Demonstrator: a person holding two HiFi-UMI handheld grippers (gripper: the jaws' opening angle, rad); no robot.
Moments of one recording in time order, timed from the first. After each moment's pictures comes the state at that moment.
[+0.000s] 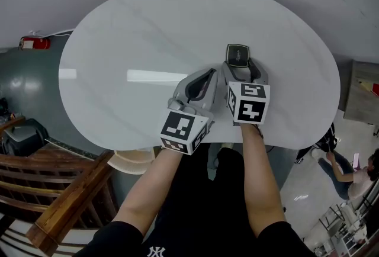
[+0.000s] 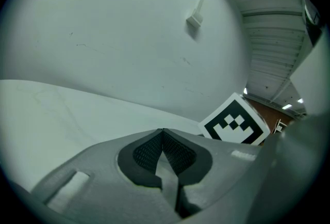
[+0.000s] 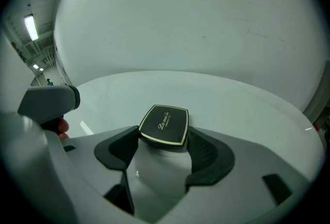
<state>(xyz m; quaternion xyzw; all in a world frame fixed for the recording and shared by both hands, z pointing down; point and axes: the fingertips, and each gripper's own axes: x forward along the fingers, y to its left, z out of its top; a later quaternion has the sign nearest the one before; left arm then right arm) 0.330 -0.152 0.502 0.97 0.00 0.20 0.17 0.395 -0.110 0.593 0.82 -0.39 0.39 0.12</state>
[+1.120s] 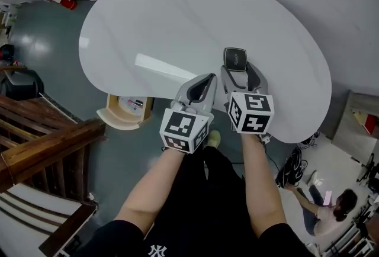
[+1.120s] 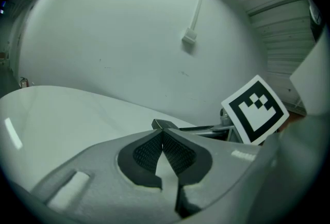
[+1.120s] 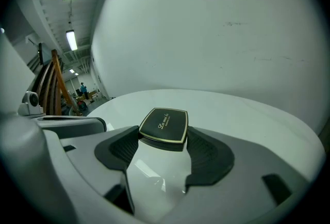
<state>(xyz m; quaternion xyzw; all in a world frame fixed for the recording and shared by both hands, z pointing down) 0.245 -0.050 0.452 0.96 -0.13 0.16 0.18 0.315 -0.038 0.496 0.78 -0.54 0.31 0.08</state>
